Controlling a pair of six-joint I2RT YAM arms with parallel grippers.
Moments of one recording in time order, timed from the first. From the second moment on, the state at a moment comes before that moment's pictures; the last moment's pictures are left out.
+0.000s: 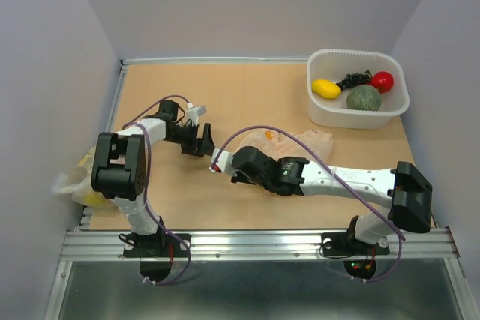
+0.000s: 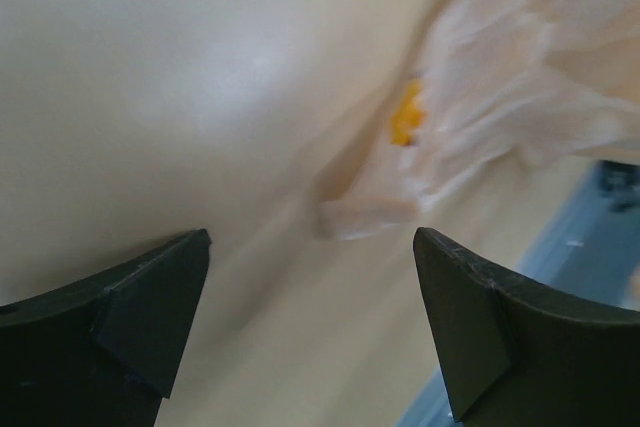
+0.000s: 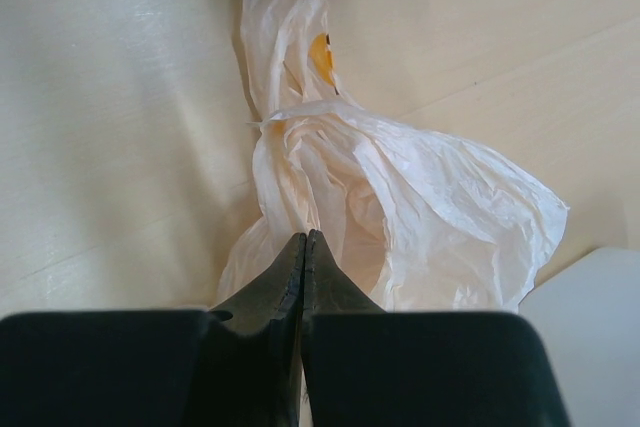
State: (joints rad) left arm -0.12 1.69 0.96 -0.46 0.72 0.09; right arm 1.20 1.50 1.11 -0.39 0.38 -0.38
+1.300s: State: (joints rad) left arm -0.06 1.13 1.57 -0.39 0.40 0.02; right arm 0.65 1.37 1.62 -0.22 0.20 -0.20
